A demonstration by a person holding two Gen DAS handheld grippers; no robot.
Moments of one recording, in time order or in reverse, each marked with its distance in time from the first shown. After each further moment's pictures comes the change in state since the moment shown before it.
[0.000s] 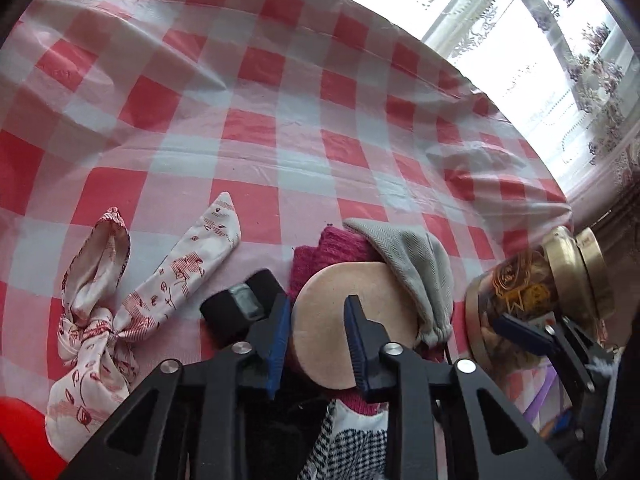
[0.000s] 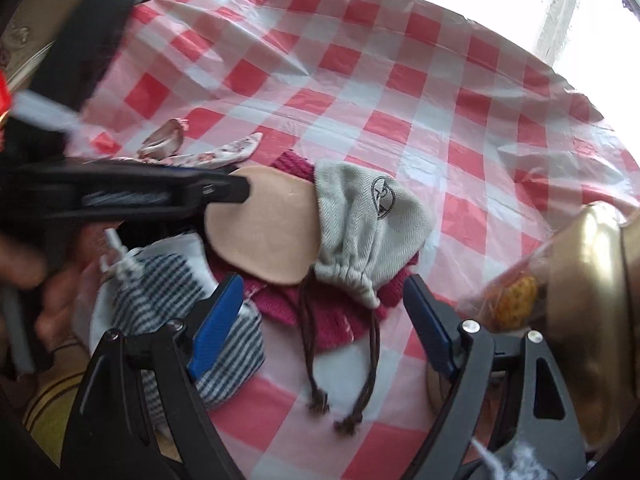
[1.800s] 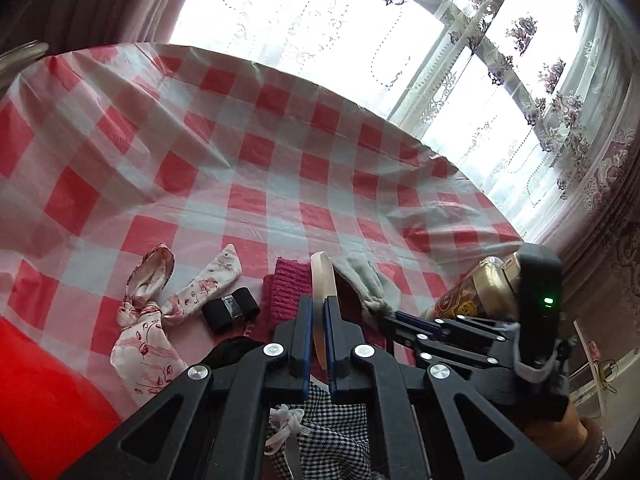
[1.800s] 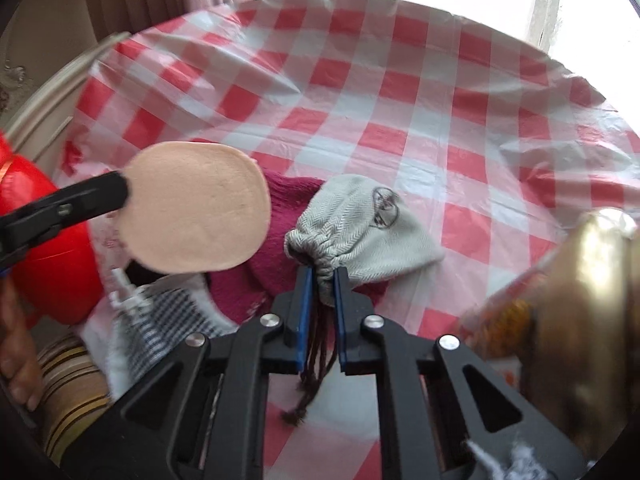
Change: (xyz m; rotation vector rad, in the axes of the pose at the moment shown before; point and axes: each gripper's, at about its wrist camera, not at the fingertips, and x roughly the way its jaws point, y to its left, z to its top) left arm -0.091 -0.012 -0.032 0.004 -0.274 -0.050; right arm -0.011 -0.022 0.010 0.083 -0.049 0.067
